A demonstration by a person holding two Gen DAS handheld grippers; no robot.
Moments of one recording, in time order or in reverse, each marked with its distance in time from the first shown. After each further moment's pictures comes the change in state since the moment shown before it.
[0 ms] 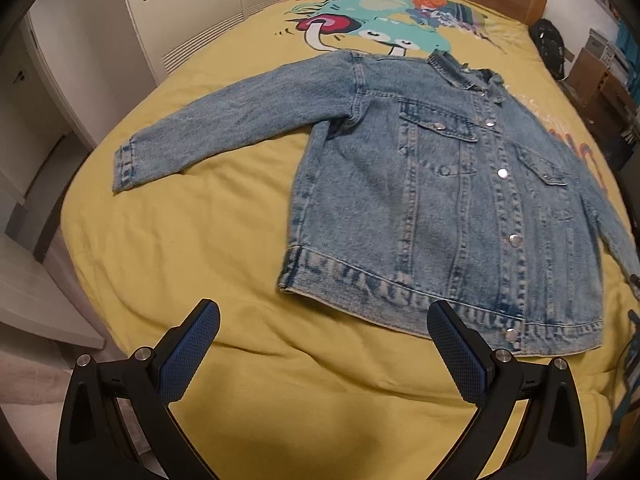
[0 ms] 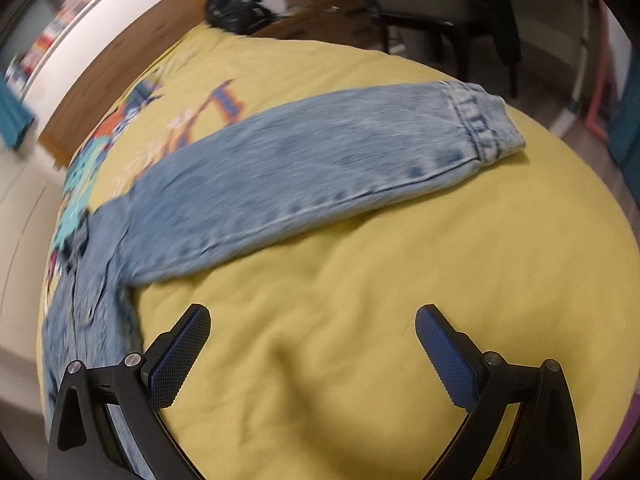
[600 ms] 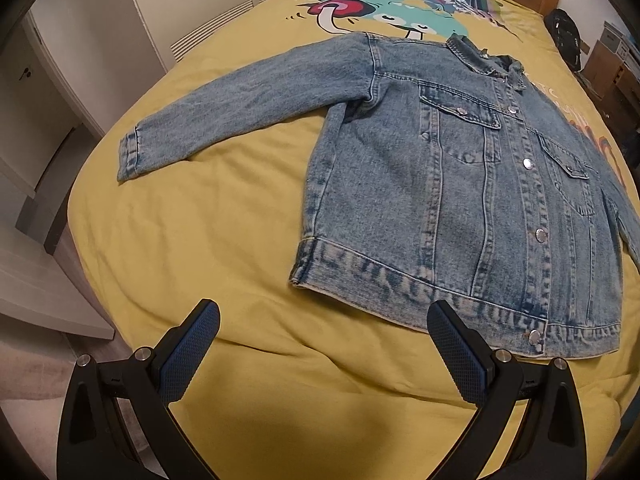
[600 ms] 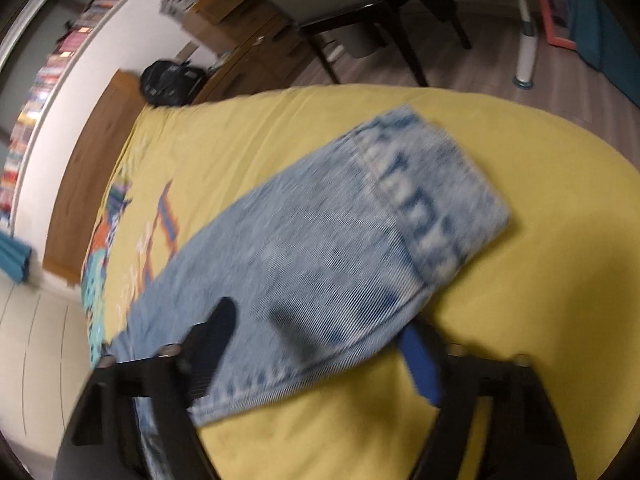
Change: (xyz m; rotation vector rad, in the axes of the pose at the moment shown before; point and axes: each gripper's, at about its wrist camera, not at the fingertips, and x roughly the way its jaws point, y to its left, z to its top) left arm 0.019 0.005 -0.001 -0.012 0.045 0.040; right arm 0.029 -0.086 0.077 0.379 -0.080 0.097
